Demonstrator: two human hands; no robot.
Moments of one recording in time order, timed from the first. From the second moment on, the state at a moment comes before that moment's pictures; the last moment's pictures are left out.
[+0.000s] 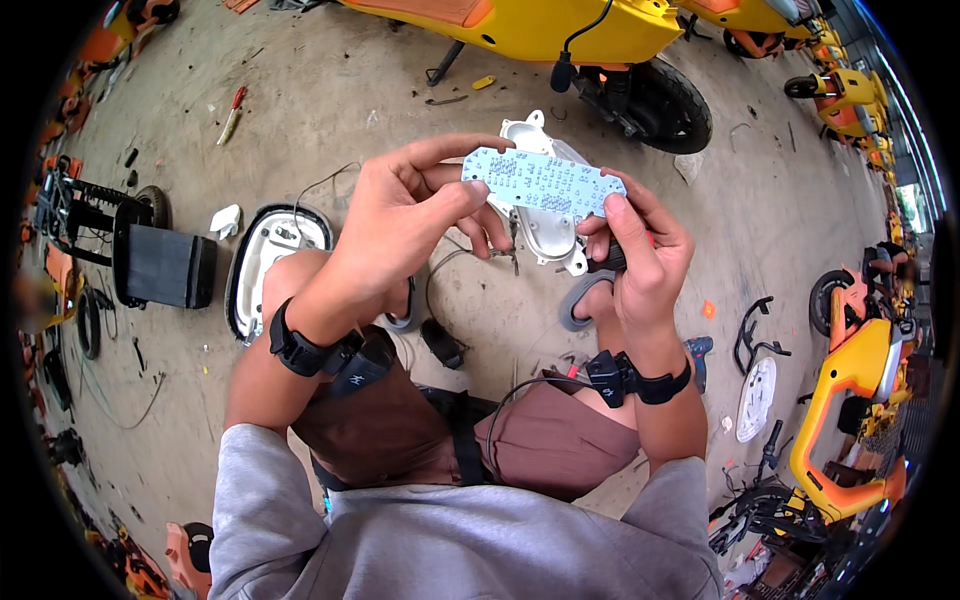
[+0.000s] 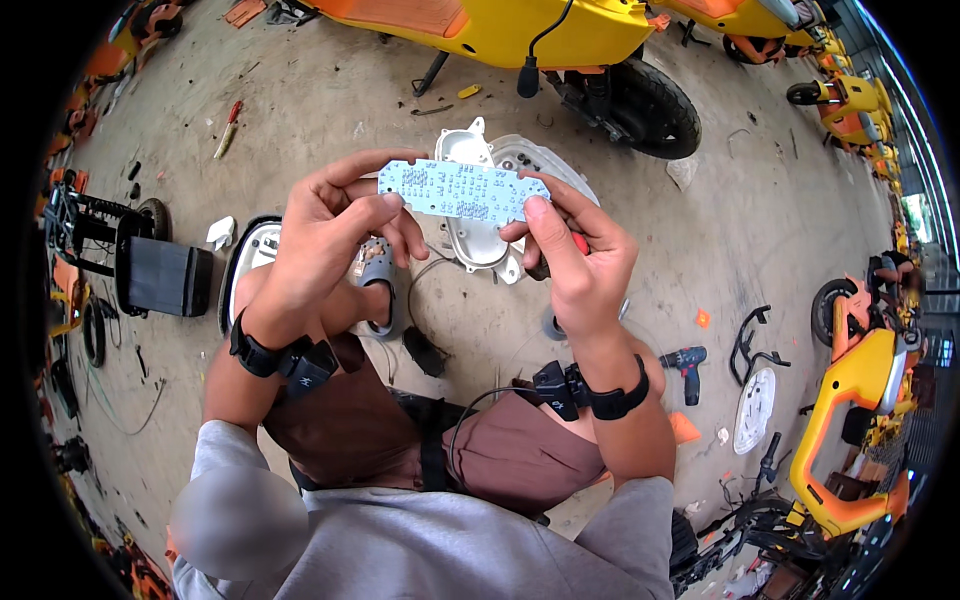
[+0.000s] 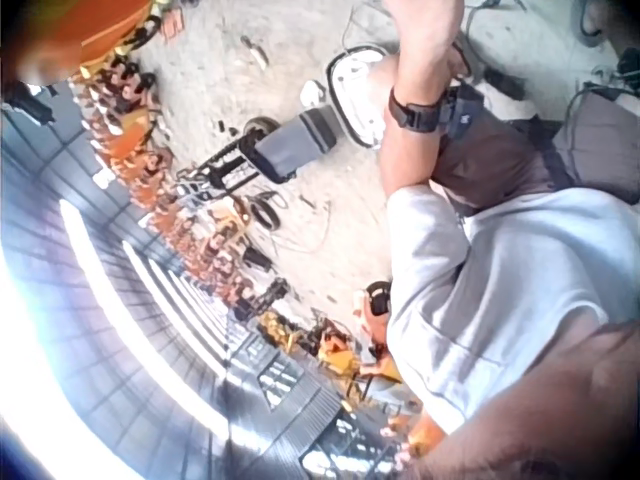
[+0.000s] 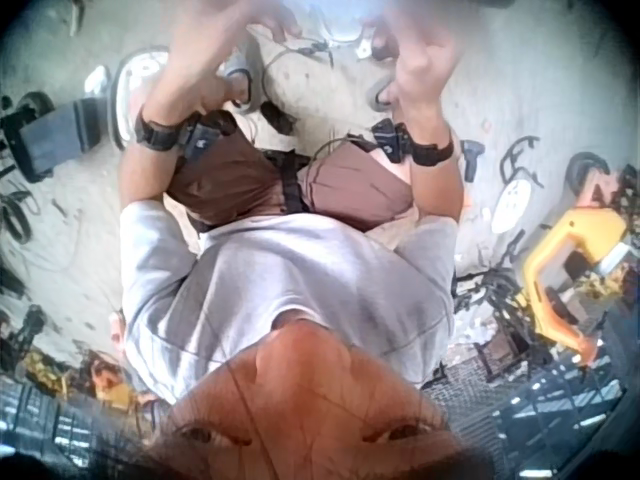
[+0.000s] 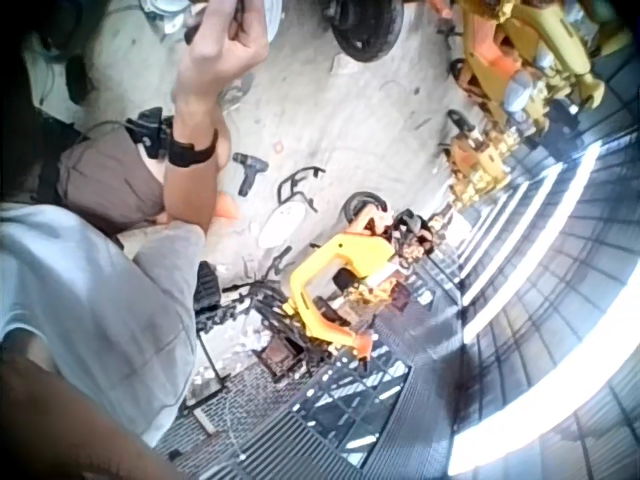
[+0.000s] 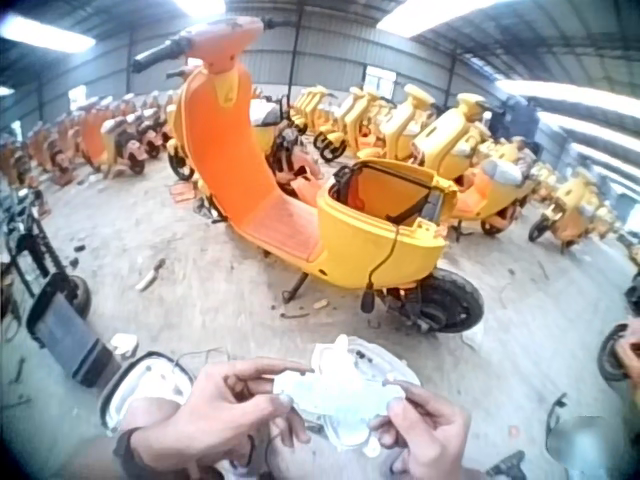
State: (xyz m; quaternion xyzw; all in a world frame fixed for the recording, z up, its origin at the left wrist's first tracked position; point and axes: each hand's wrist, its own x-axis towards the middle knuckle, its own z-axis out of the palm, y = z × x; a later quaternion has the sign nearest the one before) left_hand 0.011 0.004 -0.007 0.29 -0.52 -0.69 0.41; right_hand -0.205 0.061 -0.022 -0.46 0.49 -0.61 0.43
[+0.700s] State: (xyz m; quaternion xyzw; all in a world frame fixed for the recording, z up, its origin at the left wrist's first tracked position) left_hand 0.013 0.002 -0.004 0.28 -0.48 -0.73 0.40; right_hand -0.205 0.060 -0.021 -0.47 0.49 -0.61 0.41
